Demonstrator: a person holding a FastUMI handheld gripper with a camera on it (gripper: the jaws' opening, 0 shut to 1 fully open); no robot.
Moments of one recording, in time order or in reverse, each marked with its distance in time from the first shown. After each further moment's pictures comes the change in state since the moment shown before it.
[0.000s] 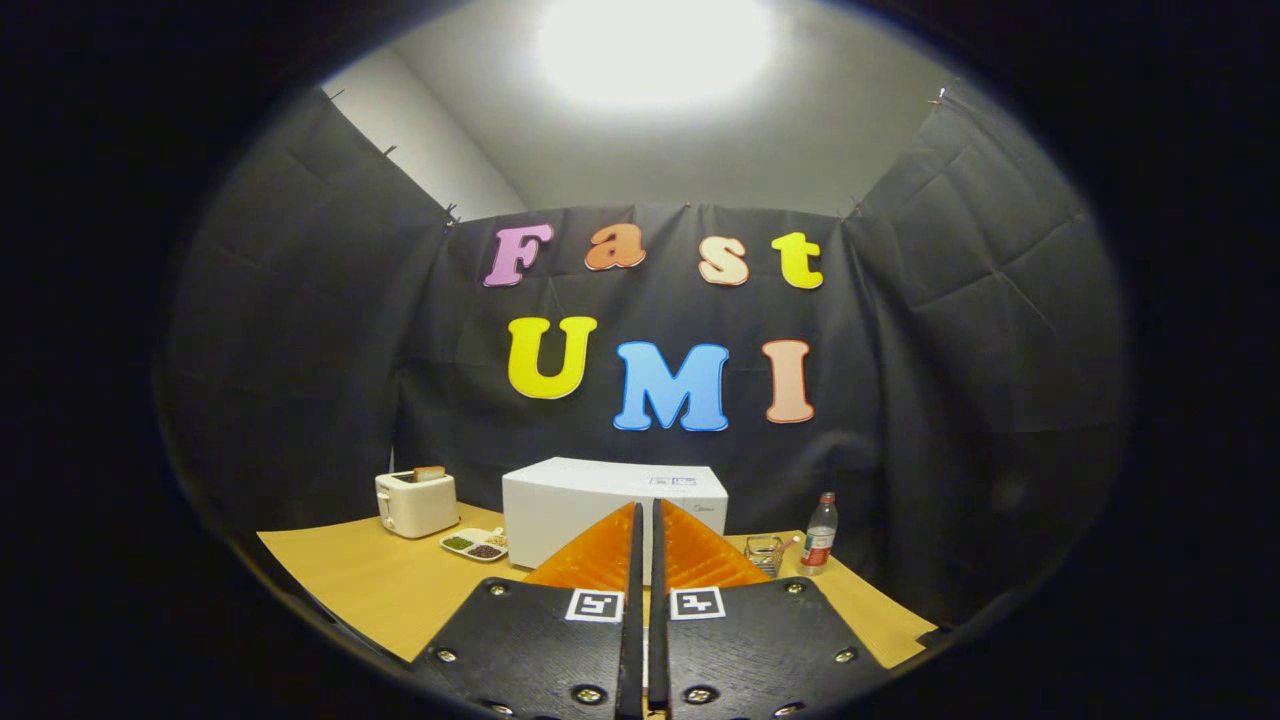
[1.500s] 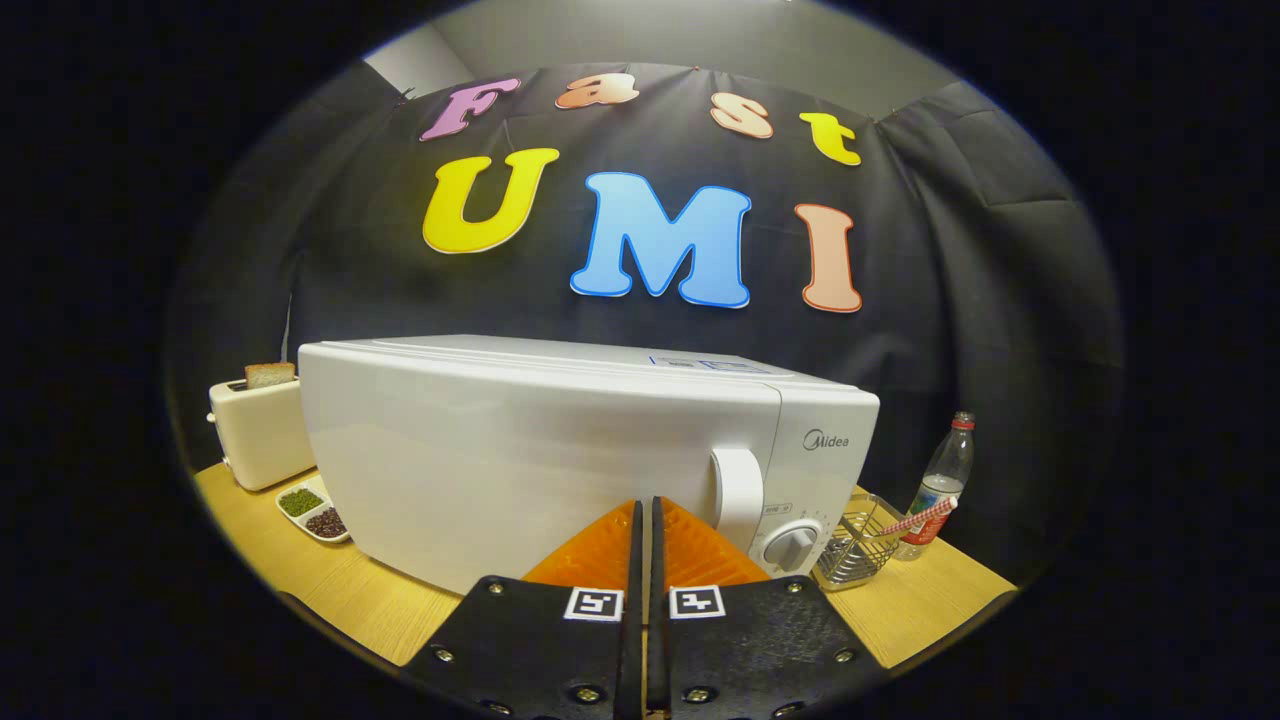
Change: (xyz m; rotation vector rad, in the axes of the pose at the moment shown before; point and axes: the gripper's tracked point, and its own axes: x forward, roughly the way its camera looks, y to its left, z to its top) arm 0.331 0.036 -0.221 -0.036 0.279 -0.067
